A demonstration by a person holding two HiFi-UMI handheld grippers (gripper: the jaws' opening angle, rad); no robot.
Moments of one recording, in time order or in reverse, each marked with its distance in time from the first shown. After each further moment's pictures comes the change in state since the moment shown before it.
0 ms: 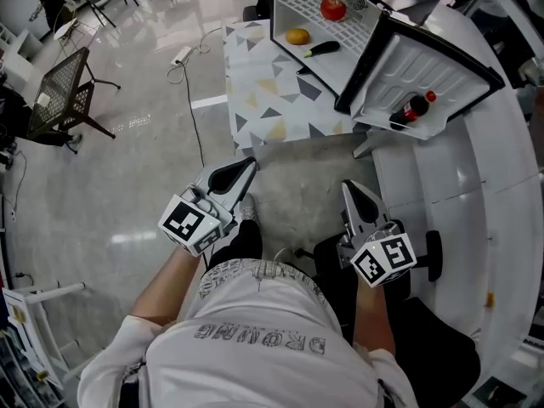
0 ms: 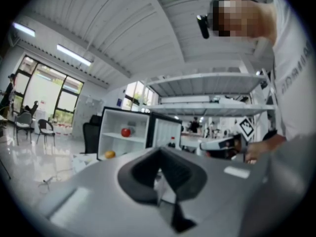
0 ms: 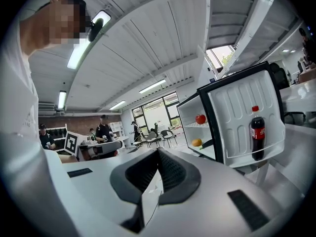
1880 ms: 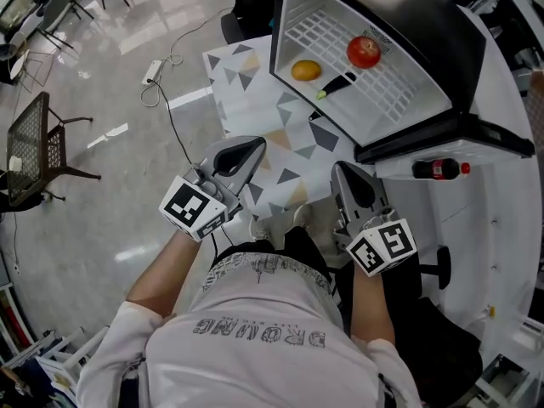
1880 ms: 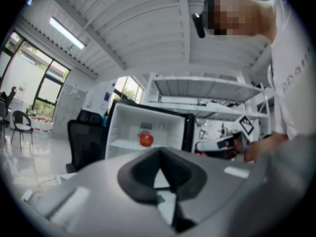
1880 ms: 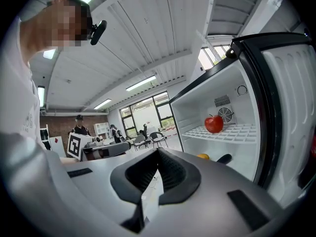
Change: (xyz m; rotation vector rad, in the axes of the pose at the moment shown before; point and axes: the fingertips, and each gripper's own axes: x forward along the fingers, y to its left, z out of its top) left arm 0.161 0.270 0.032 -0.024 0.013 -0.213; right arm 0.293 -0.065 0.066 0.025 -0.005 -0.126
